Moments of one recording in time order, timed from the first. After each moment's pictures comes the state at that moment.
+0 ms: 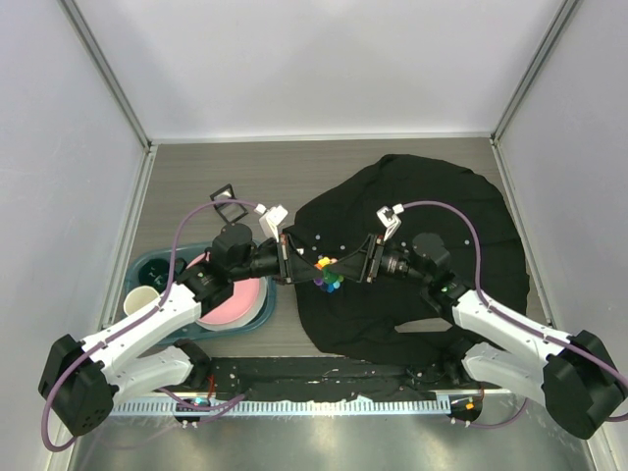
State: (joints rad) left arm -0.69 1.01 0.65 0.05 0.52 -0.83; right arm 0.62 1.00 0.44 0.46 -0.55 0.89
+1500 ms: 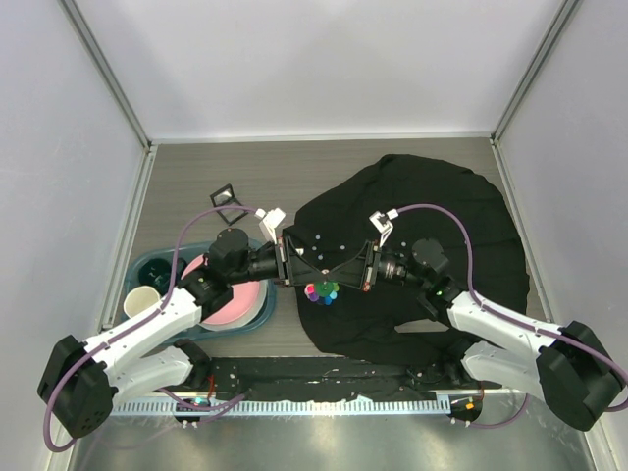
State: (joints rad) left arm -0.69 1.00 0.58 0.19 0.58 -0.97; right arm 0.66 1.04 0.39 0.66 -0.65 0.92
